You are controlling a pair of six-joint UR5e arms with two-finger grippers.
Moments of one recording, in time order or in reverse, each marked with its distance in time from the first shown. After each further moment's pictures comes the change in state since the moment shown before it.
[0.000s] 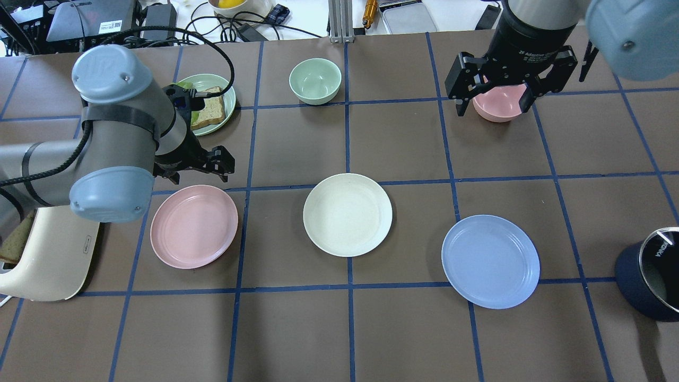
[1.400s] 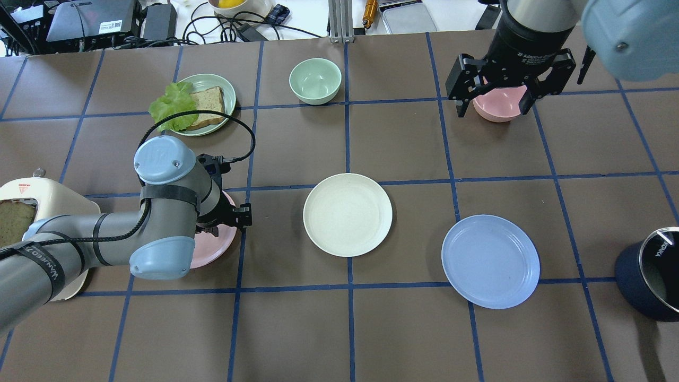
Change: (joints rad) left arm -0.007 -0.113 -0.240 0.303 -0.024 -0.056; right arm -0.005 0.011 0.009 -0.009 -0.004 0.013
